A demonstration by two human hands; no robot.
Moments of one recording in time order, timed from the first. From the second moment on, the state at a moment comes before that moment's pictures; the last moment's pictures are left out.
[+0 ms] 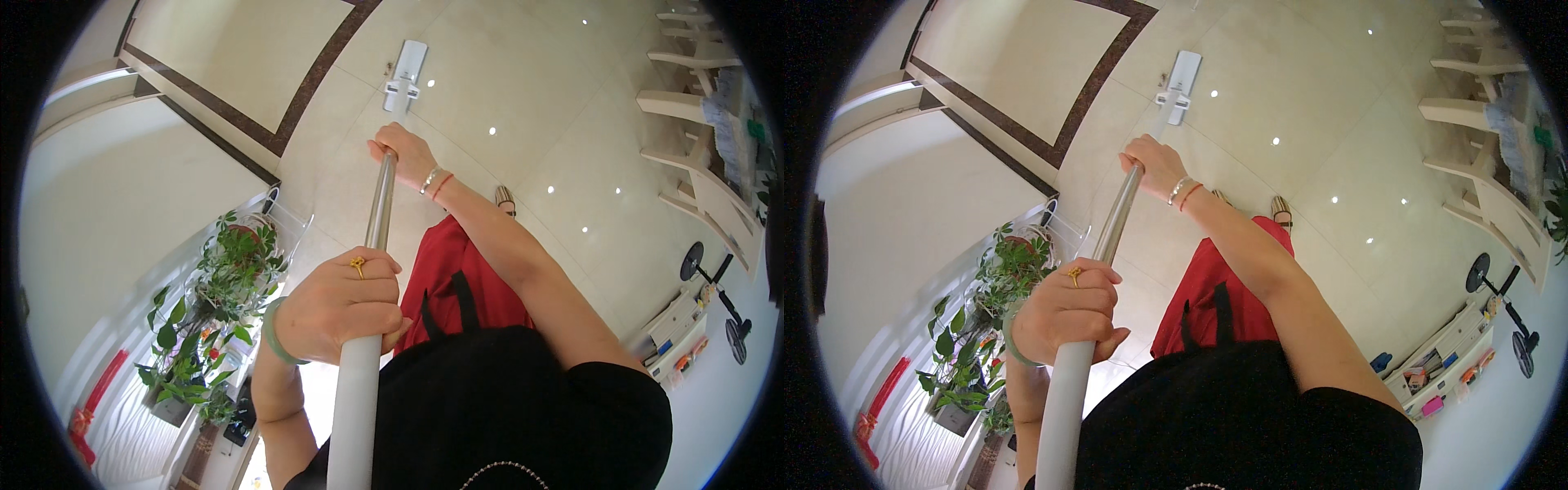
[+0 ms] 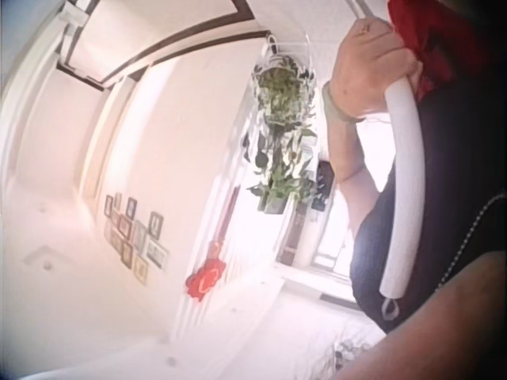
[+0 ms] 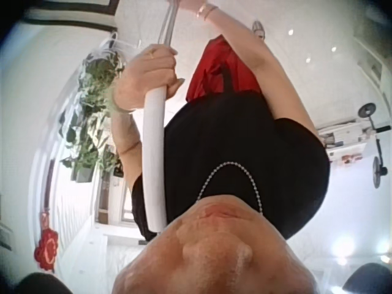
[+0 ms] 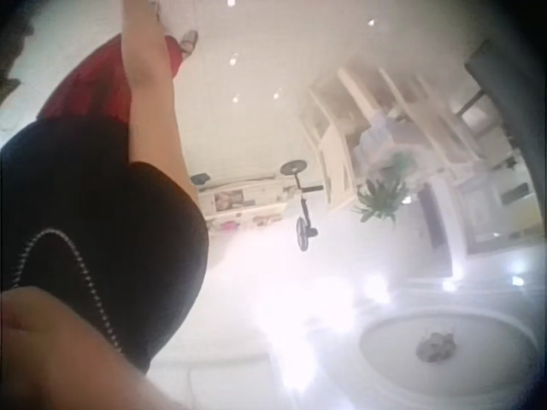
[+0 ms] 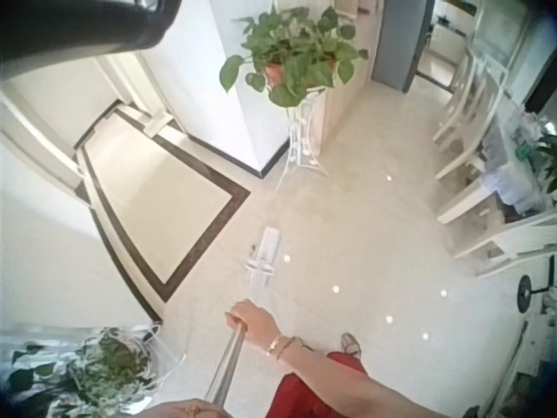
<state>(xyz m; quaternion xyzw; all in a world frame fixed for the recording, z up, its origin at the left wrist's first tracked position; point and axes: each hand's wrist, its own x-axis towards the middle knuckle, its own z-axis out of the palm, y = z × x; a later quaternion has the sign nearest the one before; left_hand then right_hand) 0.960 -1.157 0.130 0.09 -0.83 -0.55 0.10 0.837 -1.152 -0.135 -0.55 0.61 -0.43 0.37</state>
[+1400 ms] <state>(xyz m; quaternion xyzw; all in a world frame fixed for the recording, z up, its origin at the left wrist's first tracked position) 0.987 -1.373 0.119 0.40 -0.62 -0.52 0.43 0.817 -1.418 -0.124 -0.65 0.59 -0.26 0.41</state>
